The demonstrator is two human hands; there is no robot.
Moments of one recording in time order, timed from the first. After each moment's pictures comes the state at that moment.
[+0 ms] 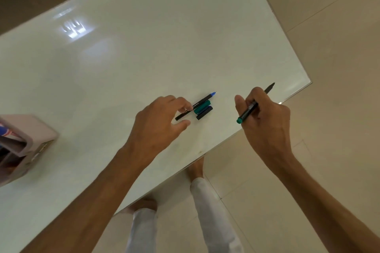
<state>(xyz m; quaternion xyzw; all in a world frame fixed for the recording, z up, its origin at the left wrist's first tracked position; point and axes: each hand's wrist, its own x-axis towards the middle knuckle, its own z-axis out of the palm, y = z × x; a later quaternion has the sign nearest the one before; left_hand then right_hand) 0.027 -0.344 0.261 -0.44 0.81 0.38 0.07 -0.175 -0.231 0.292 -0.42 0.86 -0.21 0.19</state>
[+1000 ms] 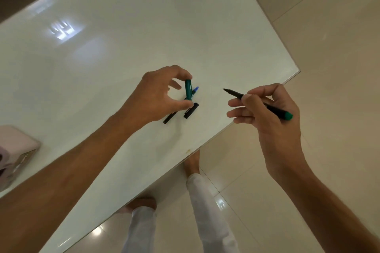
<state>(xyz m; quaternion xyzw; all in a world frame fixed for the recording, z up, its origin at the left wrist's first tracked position) -0.024 -0.385 0.261 -0.42 0.74 0.53 0.02 -0.188 -0.218 0.338 -0.12 0.77 -0.49 0.40</state>
